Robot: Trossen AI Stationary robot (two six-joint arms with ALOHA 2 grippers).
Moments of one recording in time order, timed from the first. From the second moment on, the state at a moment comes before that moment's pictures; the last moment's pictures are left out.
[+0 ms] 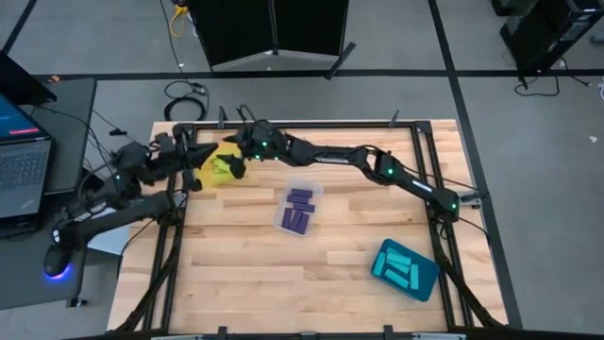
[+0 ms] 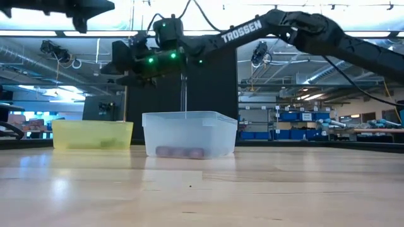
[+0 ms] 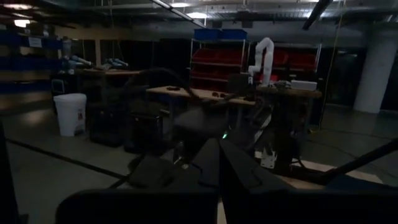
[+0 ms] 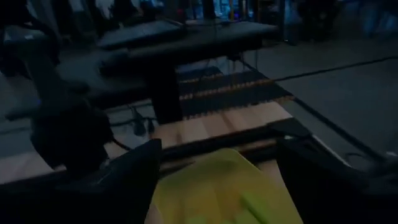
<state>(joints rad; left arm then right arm) 0.49 0.30 0.53 -0.06 0.11 -0.09 -0.26 2.59 2.31 0.13 -0.09 0.13</state>
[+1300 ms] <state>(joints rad) 0.49 0.23 0.06 0.15 0.13 -0.01 -0.14 0.92 0.08 0.93 0.11 0.04</state>
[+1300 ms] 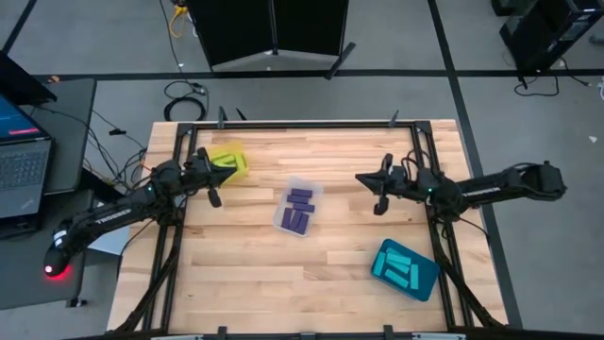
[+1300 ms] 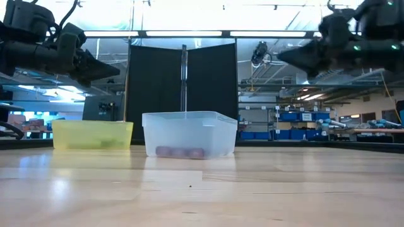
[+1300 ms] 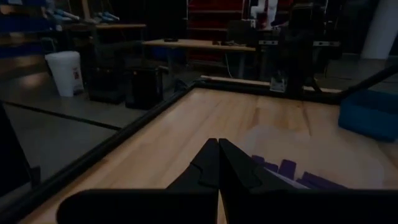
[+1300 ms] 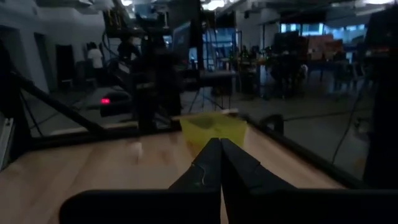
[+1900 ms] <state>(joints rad) 0.42 0.03 0.06 -0.04 0.04 0.04 -0.01 0.55 0.01 0.51 0.21 0.03</state>
